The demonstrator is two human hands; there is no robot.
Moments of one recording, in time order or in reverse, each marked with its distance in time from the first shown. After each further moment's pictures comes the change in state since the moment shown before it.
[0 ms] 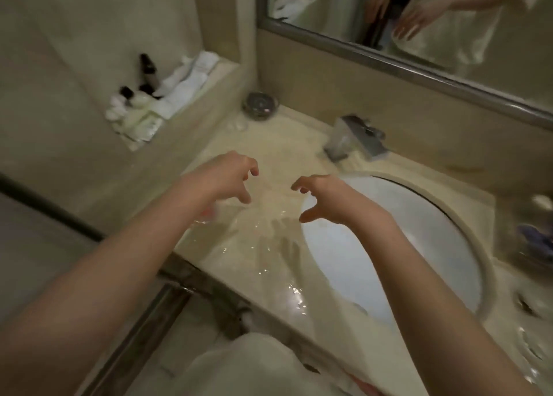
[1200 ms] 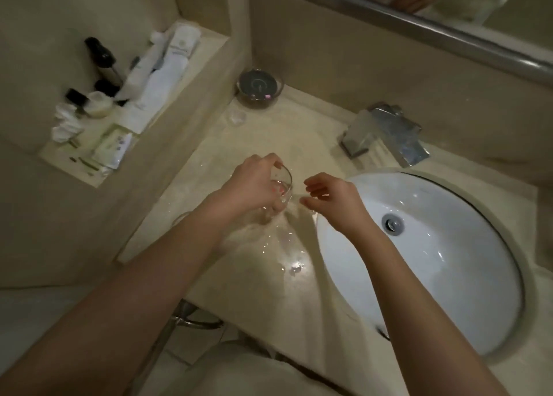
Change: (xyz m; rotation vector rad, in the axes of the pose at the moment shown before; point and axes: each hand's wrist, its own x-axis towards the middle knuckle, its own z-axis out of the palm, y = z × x) left_hand 0.107 -0.018 0.031 -0.284 0.033 0.000; right_hand 0.093 0.027 0.034 0.565 0.290 0.209
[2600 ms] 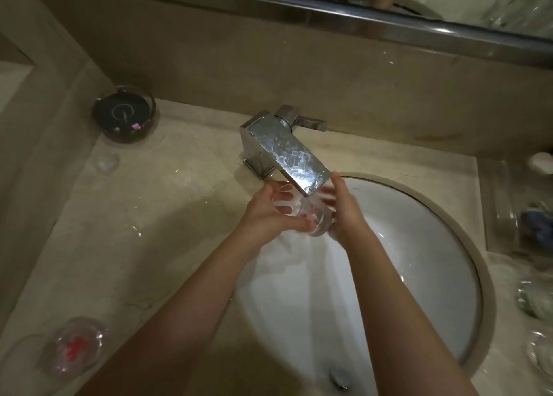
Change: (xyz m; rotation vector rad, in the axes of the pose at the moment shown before) left_hand 0.101 0.124 0.128 -0.801 -0.215 -0.123; right_hand 0.064 0.168 -0.082 0.982 0.290 0.762
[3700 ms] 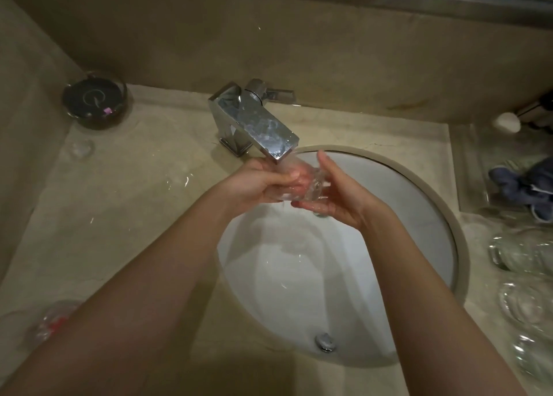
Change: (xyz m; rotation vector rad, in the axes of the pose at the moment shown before) left_hand 0.001 0.023 0.012 -0.084 -0.320 -0.069; right_hand -0.030 0.000 -0.051 0.085 -0.440 -0.060
